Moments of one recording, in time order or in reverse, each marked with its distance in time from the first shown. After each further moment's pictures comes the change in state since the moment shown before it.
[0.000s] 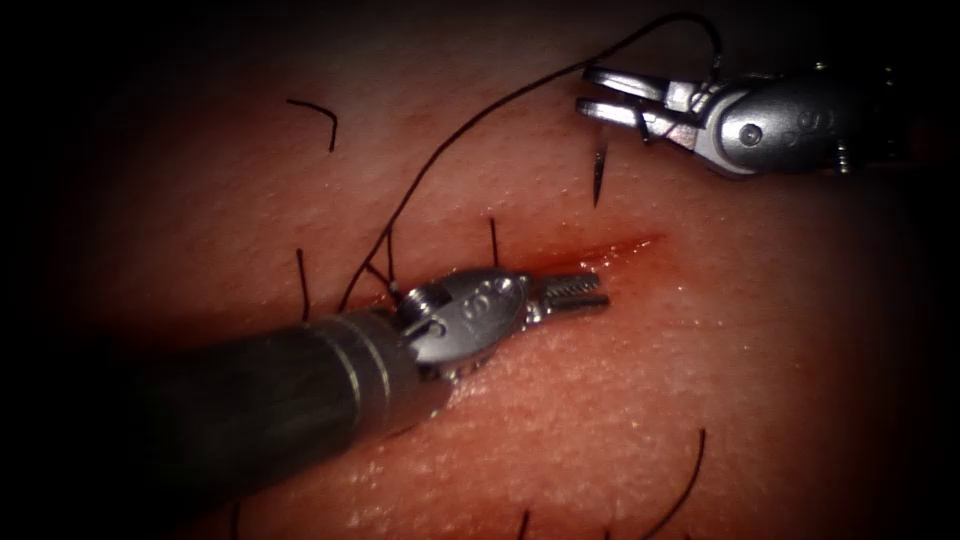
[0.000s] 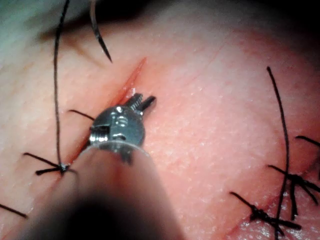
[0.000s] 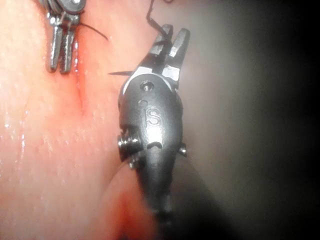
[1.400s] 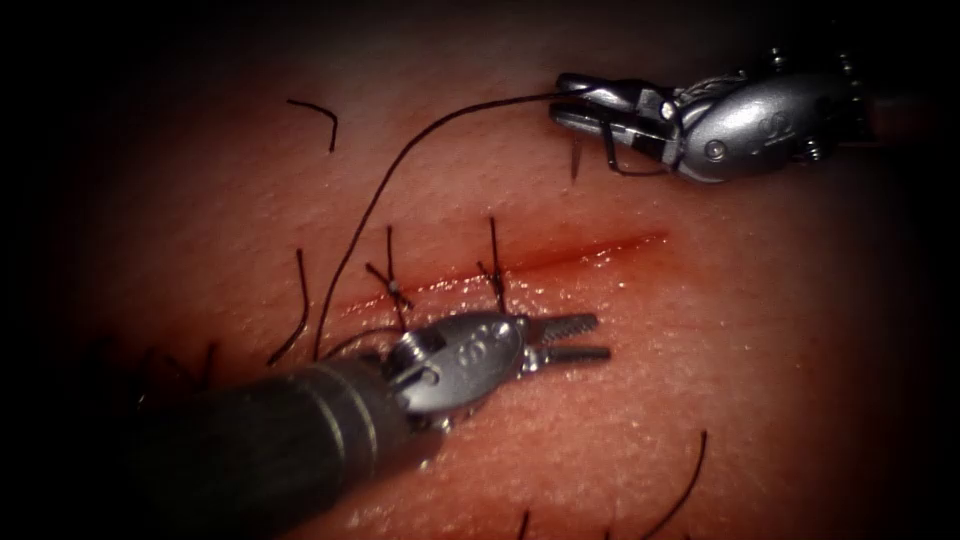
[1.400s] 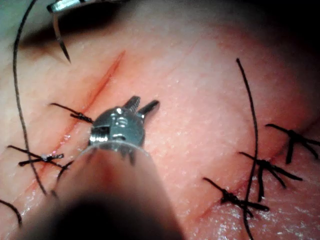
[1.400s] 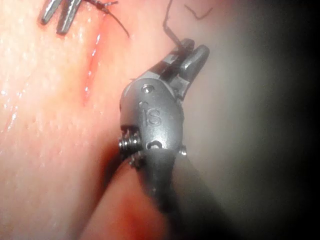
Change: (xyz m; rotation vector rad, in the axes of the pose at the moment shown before) right arm -0.002 -0.002 0.001 0.015 0.008 -0.187; left arm 0.001 0.003 -0.002 -0.037 -0.019 -0.006
